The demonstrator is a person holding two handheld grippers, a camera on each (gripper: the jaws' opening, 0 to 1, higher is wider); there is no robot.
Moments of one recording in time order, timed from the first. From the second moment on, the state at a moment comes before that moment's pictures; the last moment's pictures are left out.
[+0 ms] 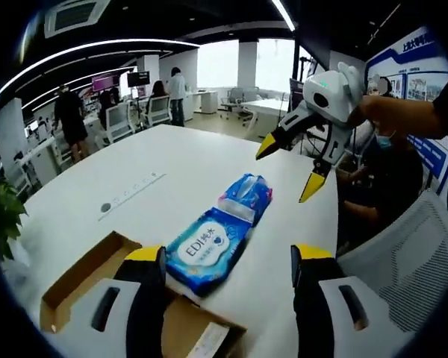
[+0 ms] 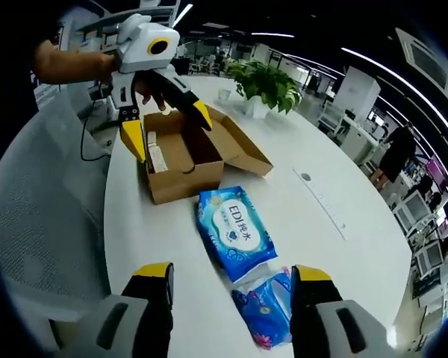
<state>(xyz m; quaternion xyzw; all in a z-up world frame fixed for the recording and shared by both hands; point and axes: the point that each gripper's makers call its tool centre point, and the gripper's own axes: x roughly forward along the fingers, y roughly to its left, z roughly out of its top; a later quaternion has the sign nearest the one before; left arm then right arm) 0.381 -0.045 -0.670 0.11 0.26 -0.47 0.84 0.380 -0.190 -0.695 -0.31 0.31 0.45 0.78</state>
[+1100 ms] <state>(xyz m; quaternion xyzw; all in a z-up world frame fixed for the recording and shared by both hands) 0.341 0.121 -0.652 0.08 0.24 -0.31 0.92 0.378 -0.052 -0.690 -0.33 0.26 0.56 0.71</state>
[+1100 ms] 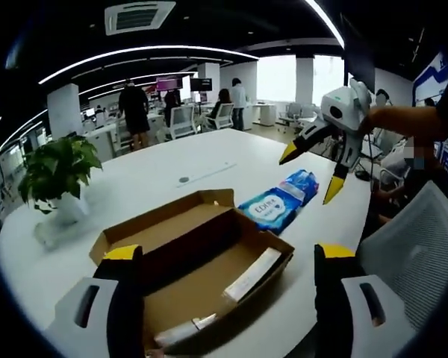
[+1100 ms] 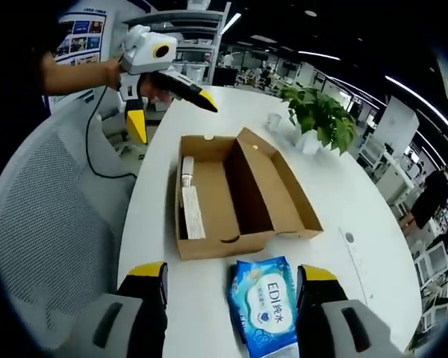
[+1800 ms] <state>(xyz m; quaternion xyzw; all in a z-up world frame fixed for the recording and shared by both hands) 0.293 0.168 -0.647 0.07 0.23 -0.25 0.94 0.376 0.014 -0.728 -0.37 0.25 0.62 0.64</state>
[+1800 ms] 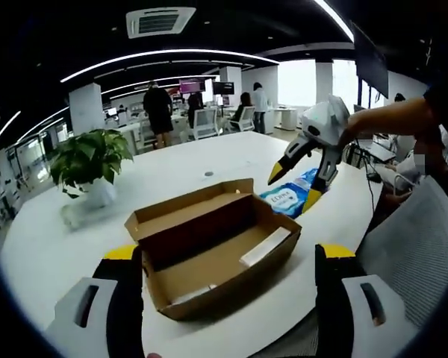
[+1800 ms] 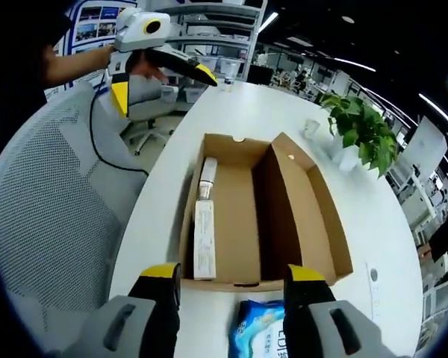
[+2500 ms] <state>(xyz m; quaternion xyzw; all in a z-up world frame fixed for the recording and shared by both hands) 0.289 0.202 -0.639 0.07 0.22 -0.22 0.95 0.372 0.050 -0.774 -0.39 0.27 0.66 0.59</state>
